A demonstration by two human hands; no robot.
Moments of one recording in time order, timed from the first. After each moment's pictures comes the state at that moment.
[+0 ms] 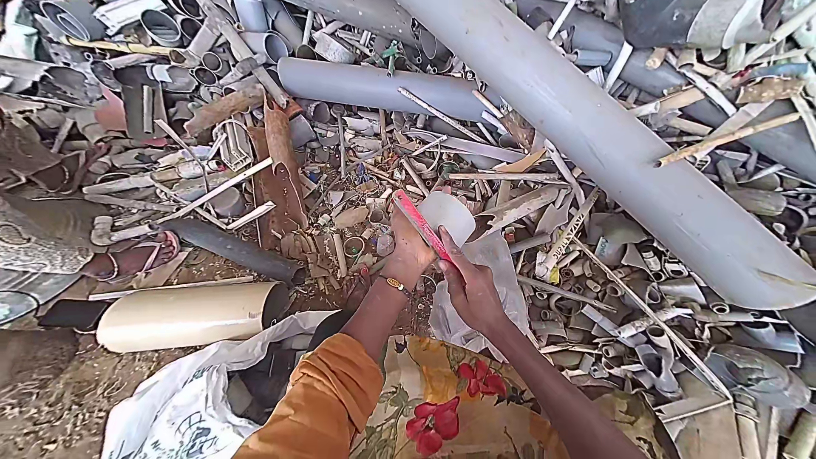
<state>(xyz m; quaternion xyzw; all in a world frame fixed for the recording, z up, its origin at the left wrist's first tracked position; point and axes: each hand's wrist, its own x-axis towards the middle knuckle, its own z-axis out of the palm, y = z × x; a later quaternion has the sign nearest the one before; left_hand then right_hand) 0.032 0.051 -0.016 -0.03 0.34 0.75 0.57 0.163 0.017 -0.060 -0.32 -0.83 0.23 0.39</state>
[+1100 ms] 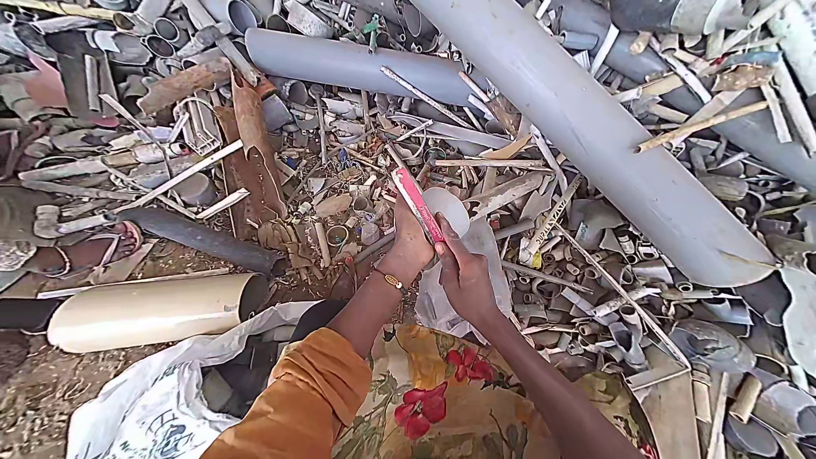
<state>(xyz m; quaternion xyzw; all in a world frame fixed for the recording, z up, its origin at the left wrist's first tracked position) 0.060 0.048 -0.019 0.03 0.41 0.70 0.58 0.172 0.009 -0.049 -0.39 -0.79 0.26 0.40</state>
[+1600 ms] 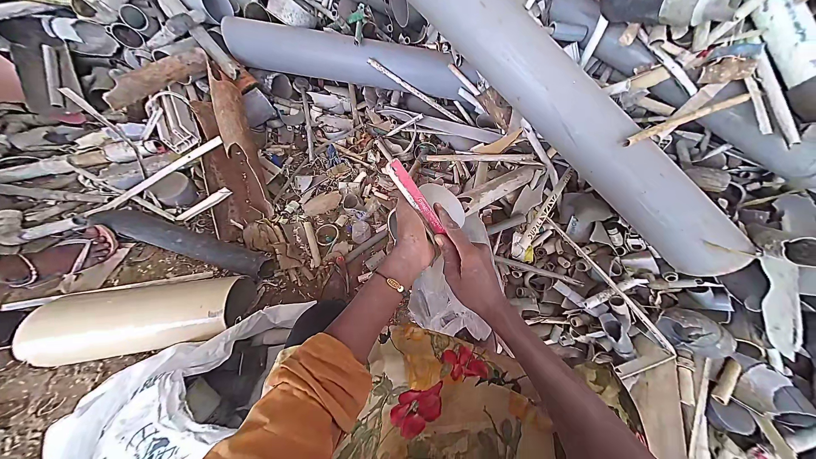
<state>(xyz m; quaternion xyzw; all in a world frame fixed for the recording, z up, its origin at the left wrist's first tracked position) 0.074 0.050 -0.023 0.09 0.44 0.68 0.57 0.187 0.026 -0.043 -0.40 -0.82 0.19 0.35</state>
